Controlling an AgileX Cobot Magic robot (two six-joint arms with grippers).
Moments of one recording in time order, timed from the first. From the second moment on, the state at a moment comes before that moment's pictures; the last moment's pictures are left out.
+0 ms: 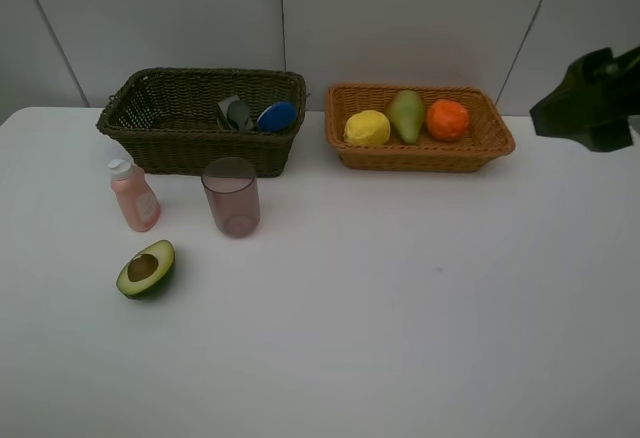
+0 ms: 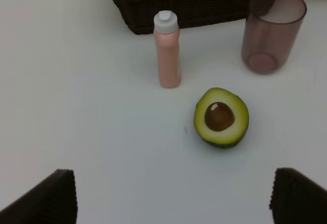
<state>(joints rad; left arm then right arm) -0.08 -0.01 -0.42 -0.14 1.07 0.11 0.70 0.90 -0.87 -0.51 0.98 0.44</state>
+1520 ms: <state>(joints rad) -0.08 -0.01 -0.42 -0.14 1.07 0.11 0.18 0.00 -0.52 -0.01 1.04 0.00</state>
